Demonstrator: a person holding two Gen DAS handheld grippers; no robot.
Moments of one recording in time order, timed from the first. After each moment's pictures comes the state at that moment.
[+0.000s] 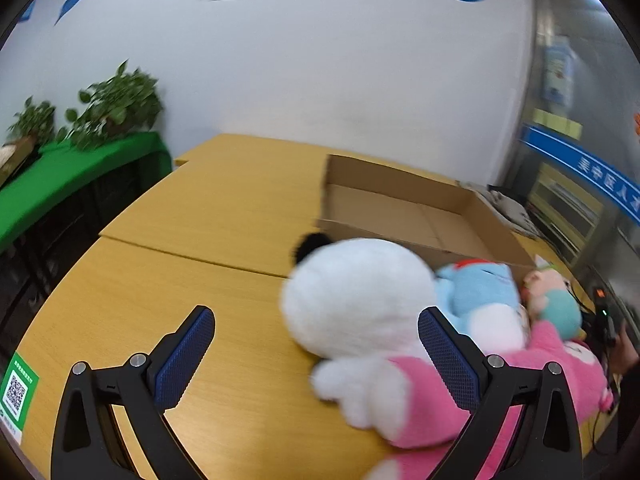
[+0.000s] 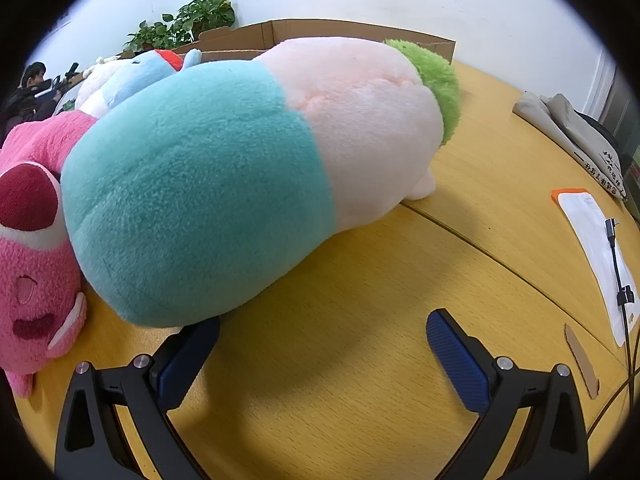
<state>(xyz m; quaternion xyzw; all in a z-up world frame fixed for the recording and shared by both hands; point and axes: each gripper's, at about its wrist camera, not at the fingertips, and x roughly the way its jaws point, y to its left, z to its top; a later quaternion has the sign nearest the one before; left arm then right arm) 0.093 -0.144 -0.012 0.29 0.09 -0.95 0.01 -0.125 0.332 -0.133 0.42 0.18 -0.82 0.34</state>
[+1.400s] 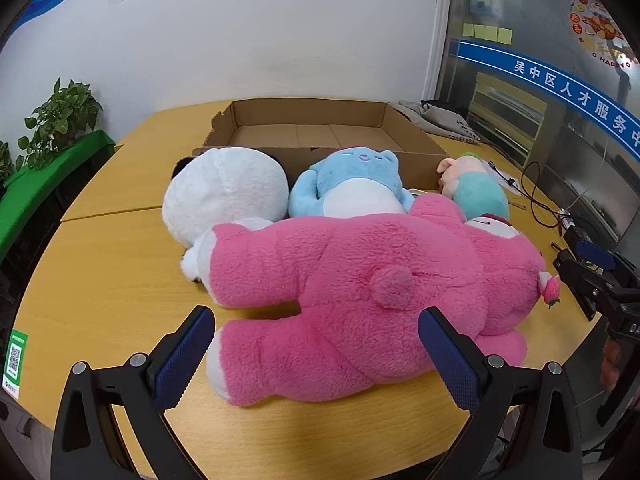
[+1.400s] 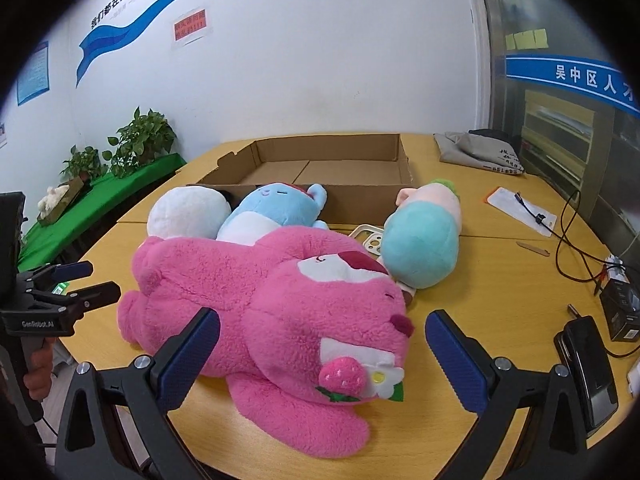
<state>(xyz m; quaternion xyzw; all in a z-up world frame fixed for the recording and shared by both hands) 0.162 -0.030 -0.017 0.38 0.02 -0.92 -0.06 0.127 0.216 -0.003 0.32 0.01 -0.93 0.17</state>
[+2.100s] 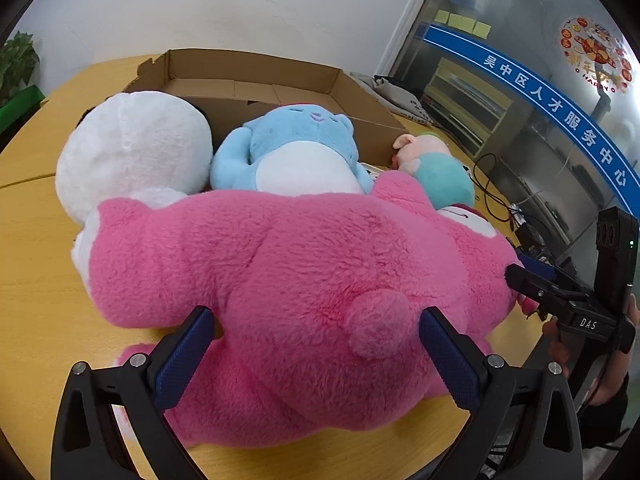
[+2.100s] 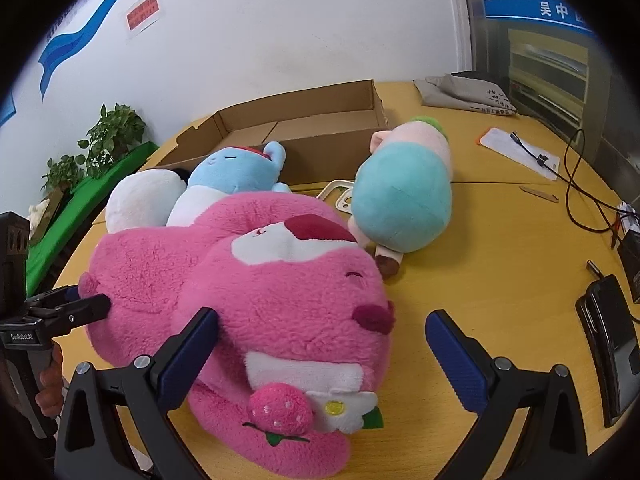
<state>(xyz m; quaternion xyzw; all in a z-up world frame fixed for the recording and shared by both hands) 0.105 -0.022 -0.061 0.43 0.09 -0.88 -0.19 0.081 0.231 -0.043 0.39 -0.03 -0.91 0.15</state>
